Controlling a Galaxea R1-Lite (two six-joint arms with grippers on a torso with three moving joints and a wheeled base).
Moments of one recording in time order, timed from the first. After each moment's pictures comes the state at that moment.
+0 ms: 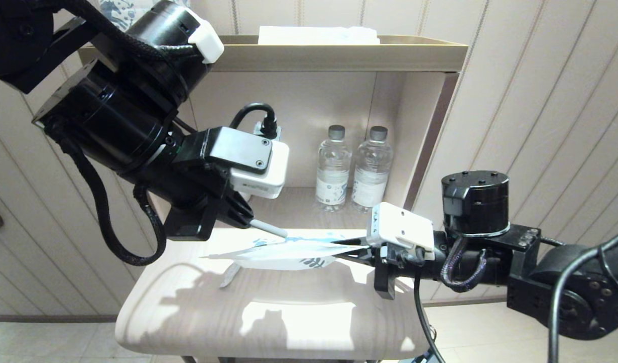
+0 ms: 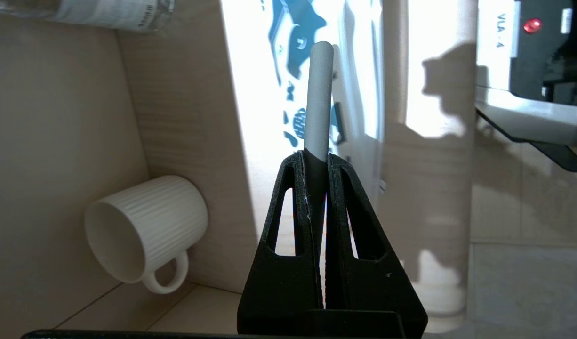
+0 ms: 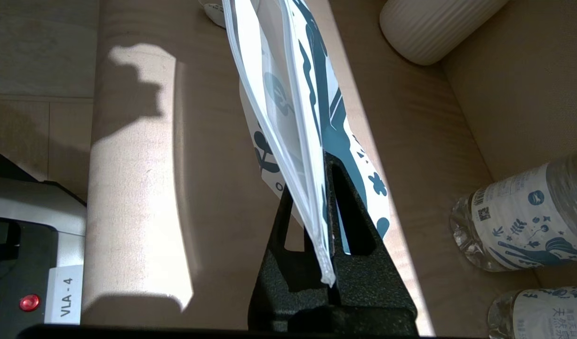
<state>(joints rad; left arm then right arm) -0.66 1.79 -1.93 1.07 -0.10 1.16 0.55 1.73 -0.79 -0.68 0.55 -0.69</state>
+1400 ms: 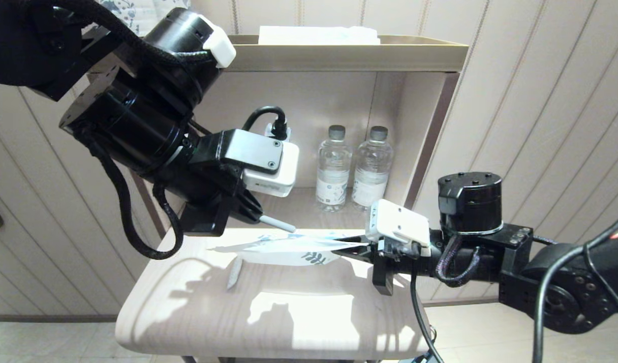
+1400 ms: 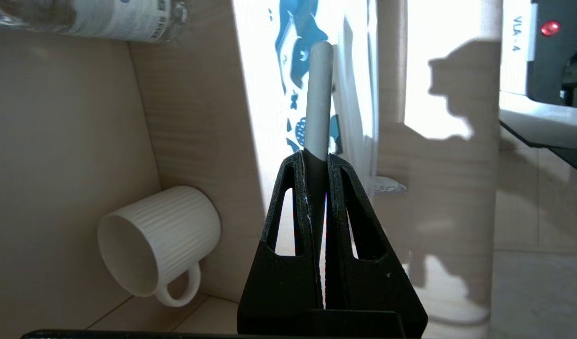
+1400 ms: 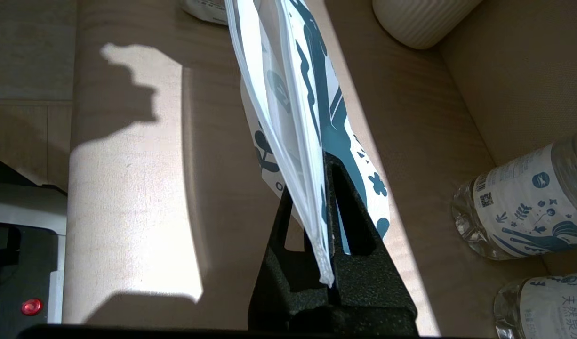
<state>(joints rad) -0.67 1.82 -1.93 1.03 -0.10 1.18 0.54 1.76 -0.79 -0.70 0.55 -0.67</state>
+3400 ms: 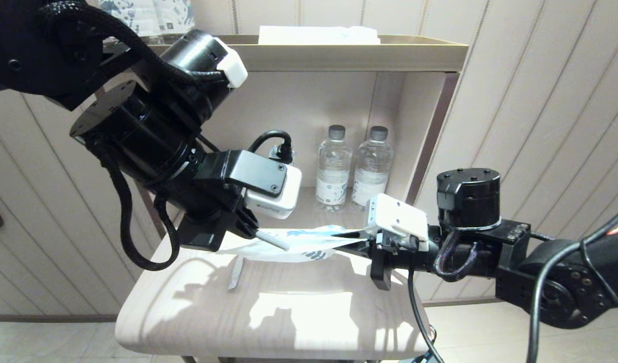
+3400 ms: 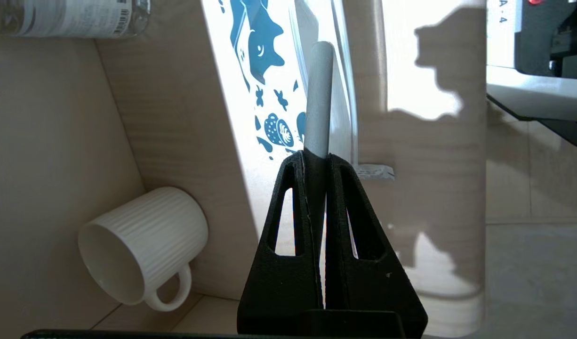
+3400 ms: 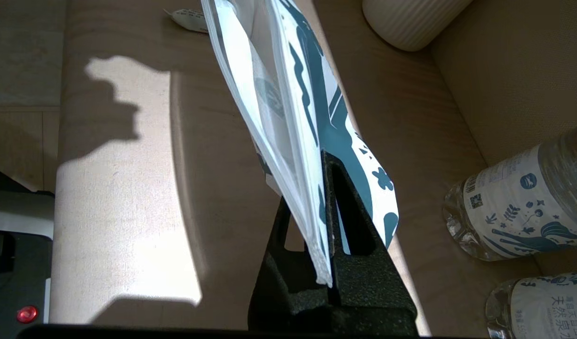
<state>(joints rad) -0.68 1.84 -1.93 1.08 -0.07 1.21 0.53 1.76 -0.81 -0.70 0.55 -0.65</state>
